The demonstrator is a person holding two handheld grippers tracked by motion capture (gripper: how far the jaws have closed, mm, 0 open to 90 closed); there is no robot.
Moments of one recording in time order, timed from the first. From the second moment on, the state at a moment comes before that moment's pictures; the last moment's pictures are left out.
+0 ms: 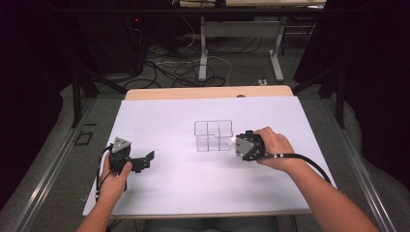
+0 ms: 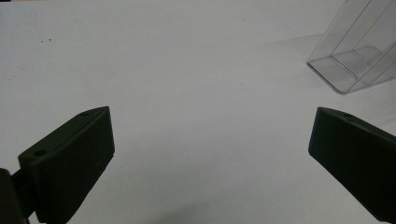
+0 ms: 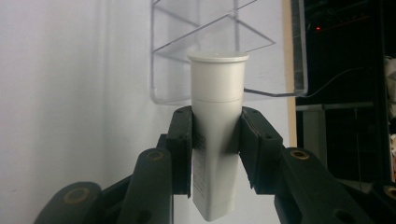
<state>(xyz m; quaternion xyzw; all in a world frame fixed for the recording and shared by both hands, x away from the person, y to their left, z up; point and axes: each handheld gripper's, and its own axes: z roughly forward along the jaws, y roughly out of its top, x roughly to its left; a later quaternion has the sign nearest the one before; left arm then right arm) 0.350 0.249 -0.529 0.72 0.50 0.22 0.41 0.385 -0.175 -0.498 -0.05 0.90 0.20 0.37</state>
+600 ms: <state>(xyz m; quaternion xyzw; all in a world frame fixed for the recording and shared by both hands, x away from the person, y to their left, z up) 0.350 0.249 -0.530 0.73 0.50 0.22 0.41 0.395 -0.179 -0.476 0.06 0.87 0.29 0.39</state>
